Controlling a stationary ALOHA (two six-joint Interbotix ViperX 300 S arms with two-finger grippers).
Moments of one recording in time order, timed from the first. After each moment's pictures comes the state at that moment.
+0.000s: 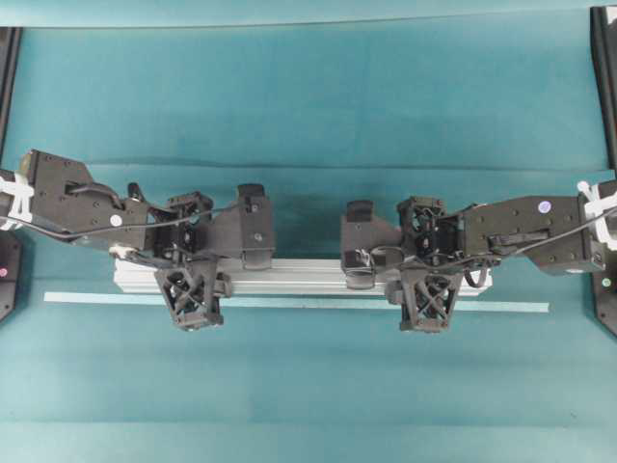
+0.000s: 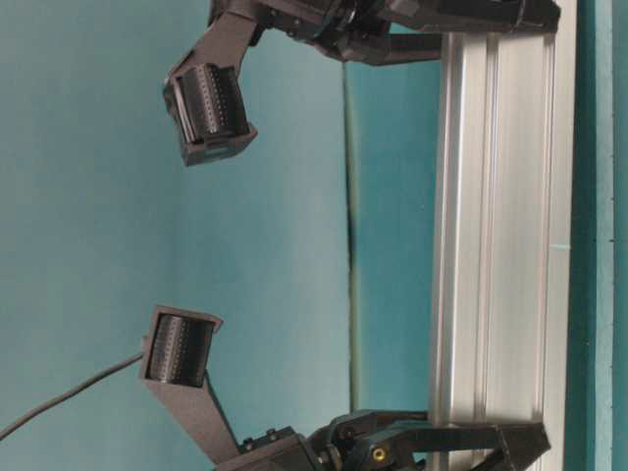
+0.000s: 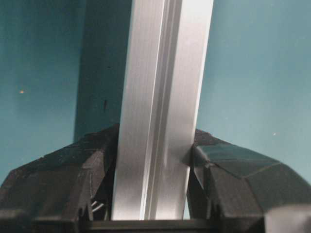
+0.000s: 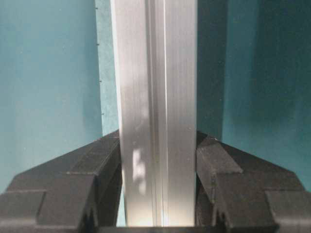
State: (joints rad) left arm 0.01 0.03 0.65 0.04 0.46 -0.19; right arm 0.00 0.06 0.68 0.04 0.53 -0.02
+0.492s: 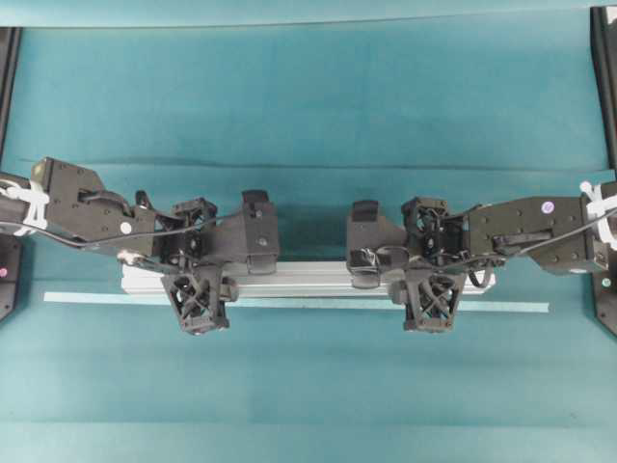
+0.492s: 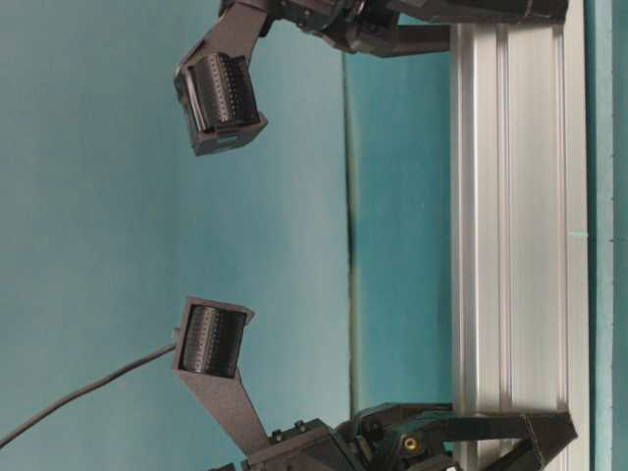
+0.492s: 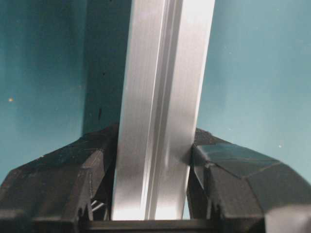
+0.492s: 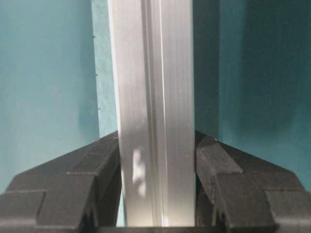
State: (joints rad) left arm 0.01 0.07 0.65 0.04 0.42 -0.19; right arm -0.01 0.06 0.70 0.04 0.50 -0.02
